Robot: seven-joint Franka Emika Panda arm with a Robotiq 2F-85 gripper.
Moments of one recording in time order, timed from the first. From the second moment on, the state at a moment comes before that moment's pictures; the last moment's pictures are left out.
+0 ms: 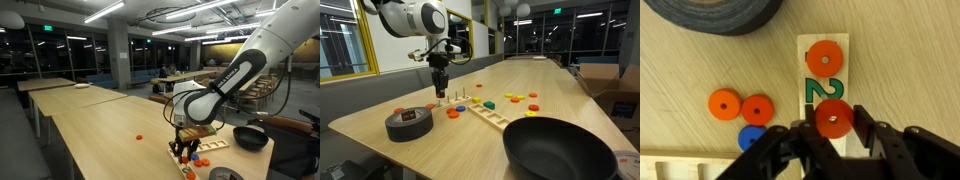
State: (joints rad) arm 0.16 0.08 0.12 -2.36 0.03 2.40 0.72
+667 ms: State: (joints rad) arm 0.10 0.08 0.04 -2.39 -0.04 2.38 0.74
